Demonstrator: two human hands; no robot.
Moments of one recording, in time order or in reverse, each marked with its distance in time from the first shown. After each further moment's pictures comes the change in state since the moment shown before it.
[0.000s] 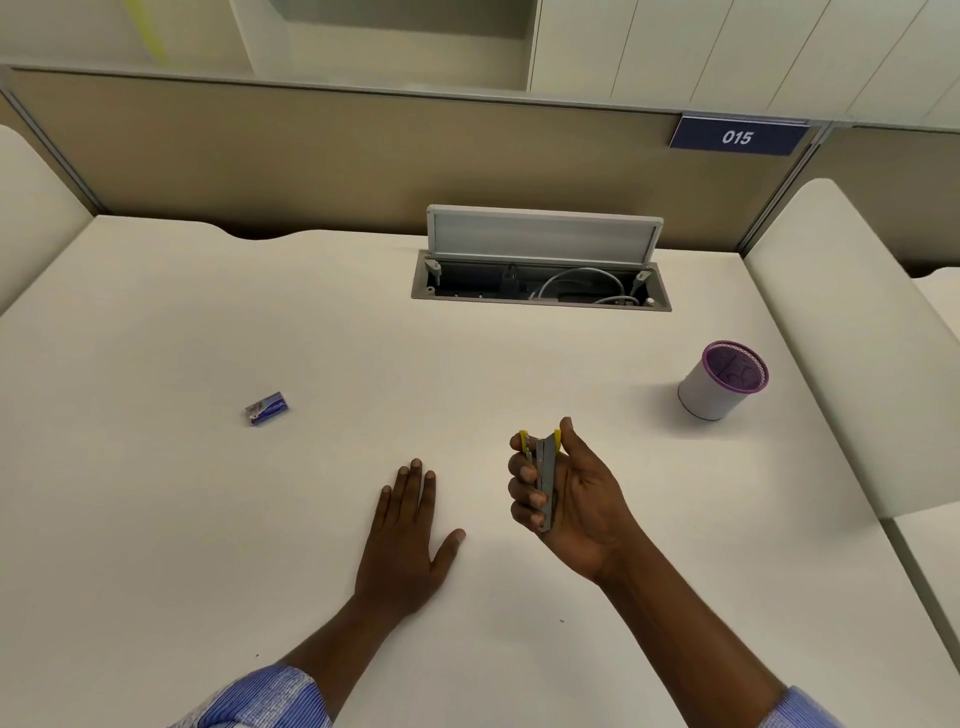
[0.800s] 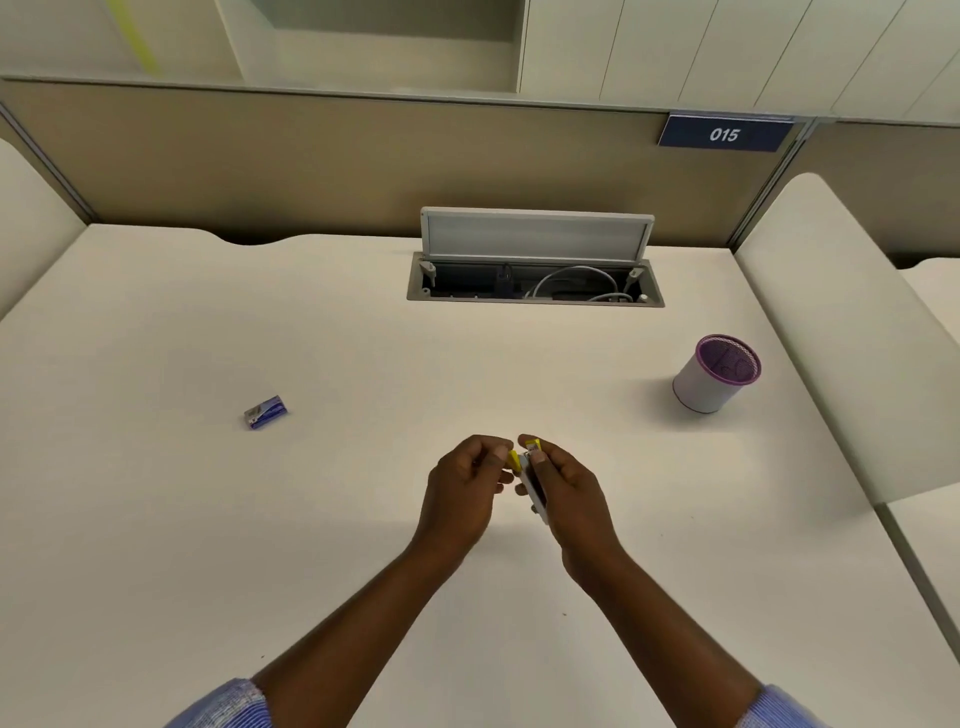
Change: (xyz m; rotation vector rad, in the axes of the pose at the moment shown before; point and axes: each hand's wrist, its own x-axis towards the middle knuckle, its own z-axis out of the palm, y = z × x) left_hand 0.041 0.111 -0.118 -1.098 0.012 -0.318; right_hand -0.001 0.027 -0.001 -0.822 0.635 -0.336
